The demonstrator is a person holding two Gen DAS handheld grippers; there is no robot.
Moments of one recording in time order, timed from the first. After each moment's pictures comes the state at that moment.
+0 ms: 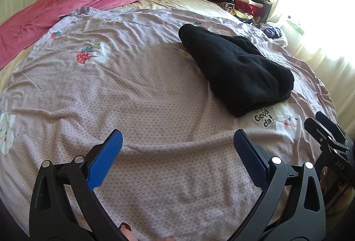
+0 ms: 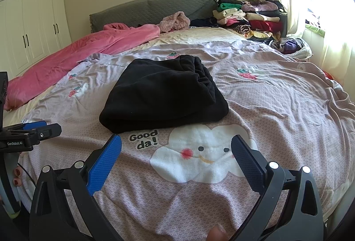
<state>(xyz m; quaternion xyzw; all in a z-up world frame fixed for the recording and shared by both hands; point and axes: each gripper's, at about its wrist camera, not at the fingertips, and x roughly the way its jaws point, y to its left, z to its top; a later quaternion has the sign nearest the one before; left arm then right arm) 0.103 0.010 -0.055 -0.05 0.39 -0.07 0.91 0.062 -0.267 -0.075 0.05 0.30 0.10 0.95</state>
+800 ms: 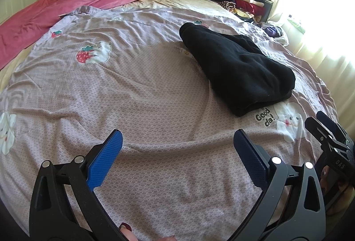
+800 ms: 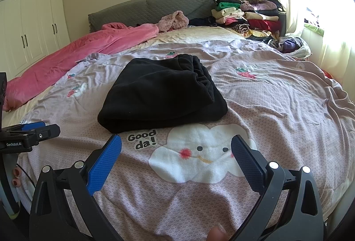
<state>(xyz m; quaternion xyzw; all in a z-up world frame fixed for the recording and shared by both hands) 0.104 0.010 -0.055 -0.05 0.40 -0.07 0.91 0.064 -0.270 -0.076 0.05 0.30 0.10 0.95</state>
